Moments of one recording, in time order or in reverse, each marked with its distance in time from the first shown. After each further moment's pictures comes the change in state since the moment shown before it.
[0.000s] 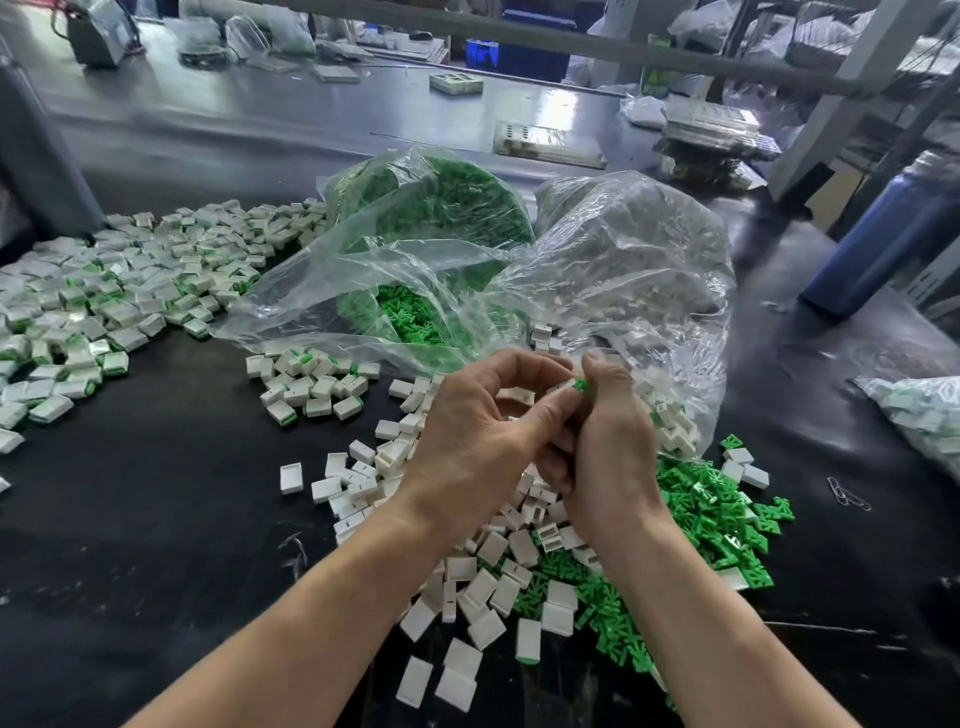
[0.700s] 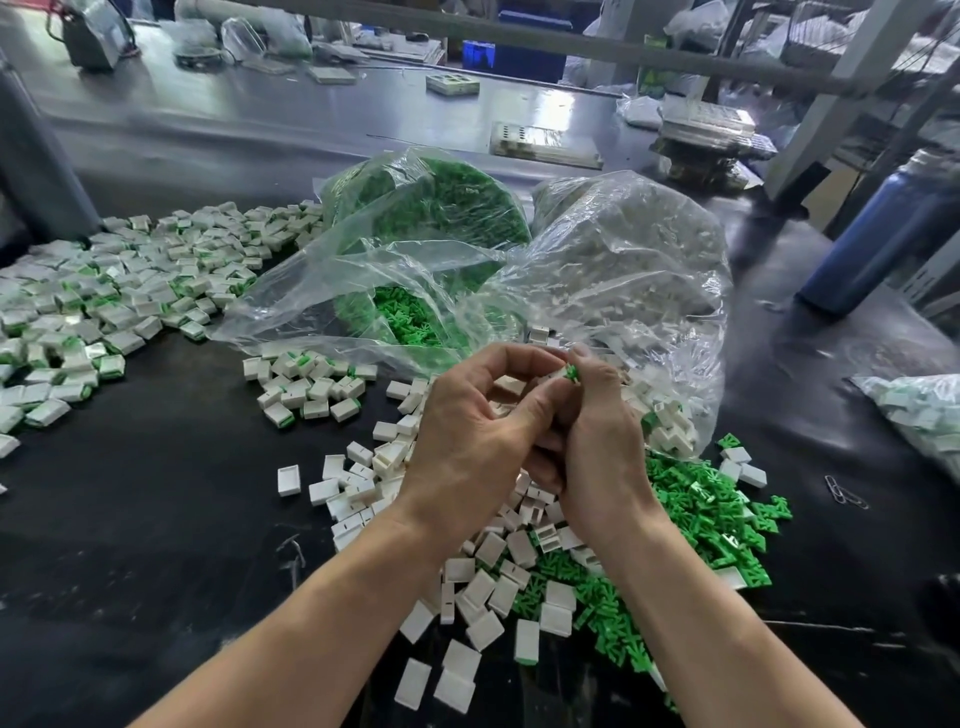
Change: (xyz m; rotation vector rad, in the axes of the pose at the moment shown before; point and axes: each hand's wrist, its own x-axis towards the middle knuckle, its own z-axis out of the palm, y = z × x) left_hand -0.004 0.007 0.004 -0.015 0.068 0.018; right_hand -0.003 0.001 0.003 -0.031 -0.093 -0.013
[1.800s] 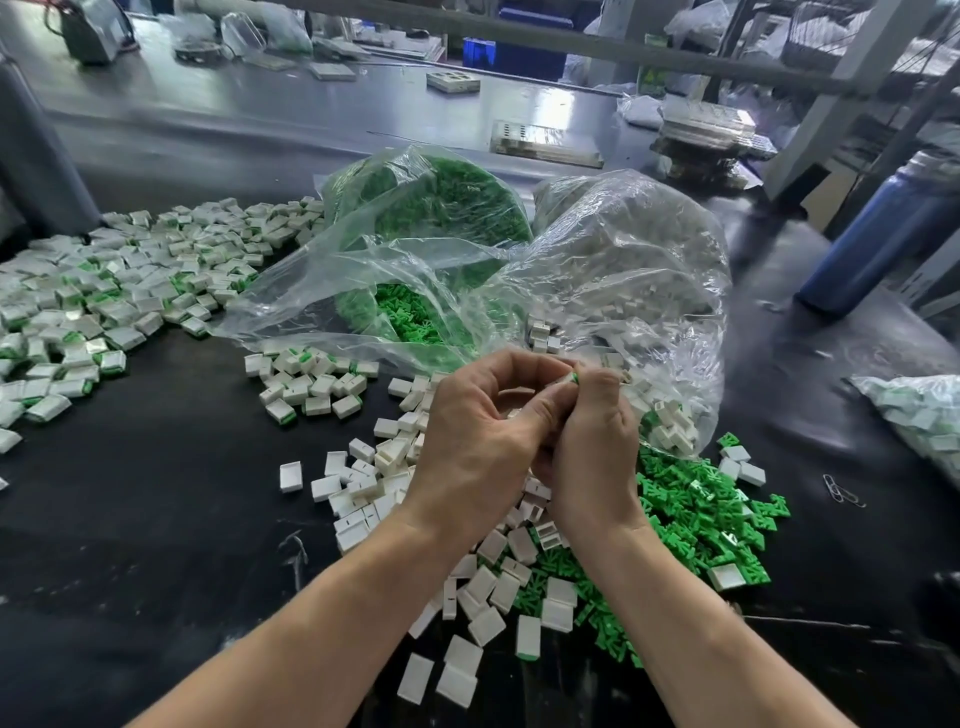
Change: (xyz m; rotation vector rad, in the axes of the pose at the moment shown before) left_hand -0.001 -0.002 0.005 -0.048 0.022 -0.034; right_hand 0.008 0.017 0.002 -0.071 0.119 -0.180
